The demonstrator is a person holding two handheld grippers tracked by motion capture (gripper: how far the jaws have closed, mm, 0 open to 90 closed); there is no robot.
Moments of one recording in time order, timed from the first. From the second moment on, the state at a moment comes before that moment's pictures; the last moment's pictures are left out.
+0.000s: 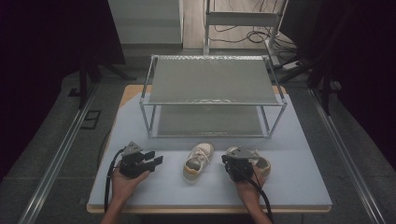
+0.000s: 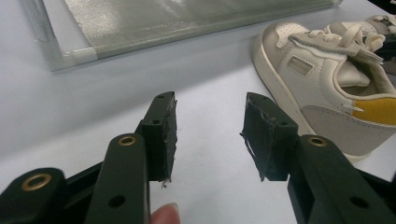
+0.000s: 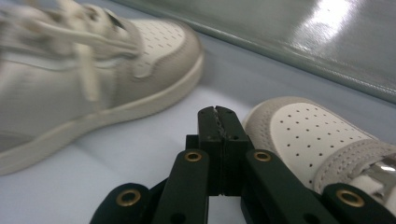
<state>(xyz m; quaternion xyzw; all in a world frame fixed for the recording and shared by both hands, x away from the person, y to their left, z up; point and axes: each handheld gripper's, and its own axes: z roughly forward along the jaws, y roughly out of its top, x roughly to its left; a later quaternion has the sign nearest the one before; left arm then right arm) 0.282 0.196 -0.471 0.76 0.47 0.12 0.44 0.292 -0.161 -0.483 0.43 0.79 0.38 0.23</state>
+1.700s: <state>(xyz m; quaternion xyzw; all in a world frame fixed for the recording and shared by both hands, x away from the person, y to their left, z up) 0.278 0.185 -0.471 0.76 0.46 0.11 0.44 0.228 -0.314 -0.493 0.50 0.73 0.44 0.17</state>
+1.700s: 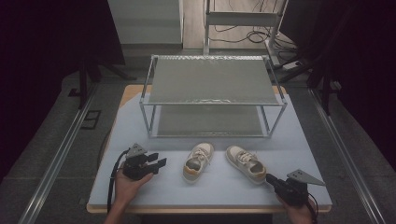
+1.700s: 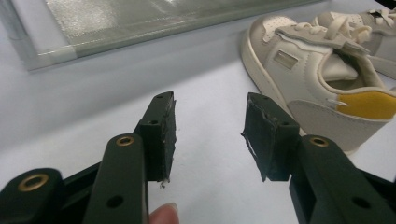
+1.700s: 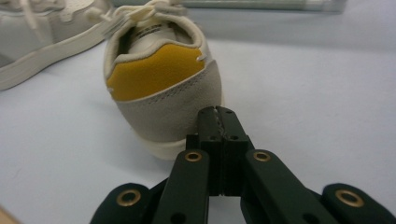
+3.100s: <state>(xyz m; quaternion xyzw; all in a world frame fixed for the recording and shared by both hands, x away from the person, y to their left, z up) 0.282 0.064 -0.452 0.84 0.42 0.08 0.32 0.270 -0.262 -0.455 0.46 0.80 0.36 0.14</state>
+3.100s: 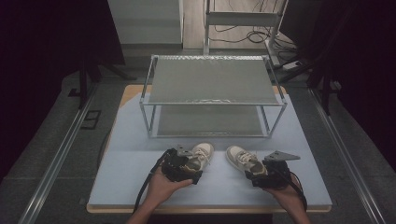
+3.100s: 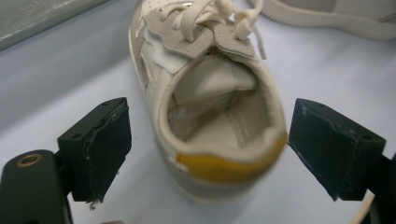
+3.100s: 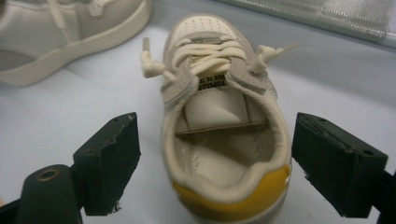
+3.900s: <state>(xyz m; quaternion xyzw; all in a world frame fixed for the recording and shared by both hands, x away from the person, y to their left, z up) 0.309 0.043 -0.464 0.86 0.43 0.07 0.26 0.303 -0.237 -0.472 0.46 0.85 0.24 0.12</state>
